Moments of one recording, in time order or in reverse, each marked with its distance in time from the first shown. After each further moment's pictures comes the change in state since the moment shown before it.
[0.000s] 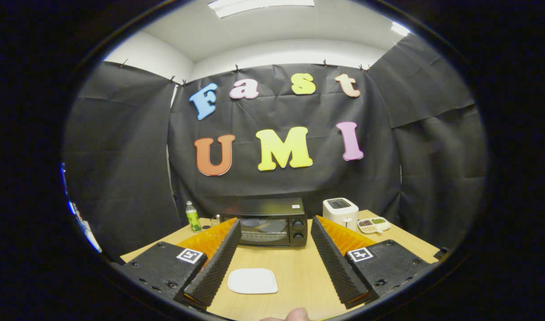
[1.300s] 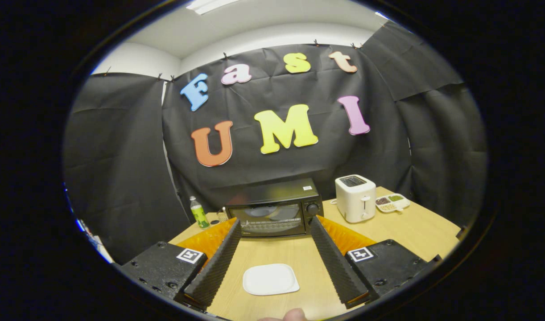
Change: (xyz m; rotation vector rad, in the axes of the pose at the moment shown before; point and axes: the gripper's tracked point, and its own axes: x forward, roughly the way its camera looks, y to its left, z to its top) arm 0.050 0.020 -0.041 0.102 0.102 0.022
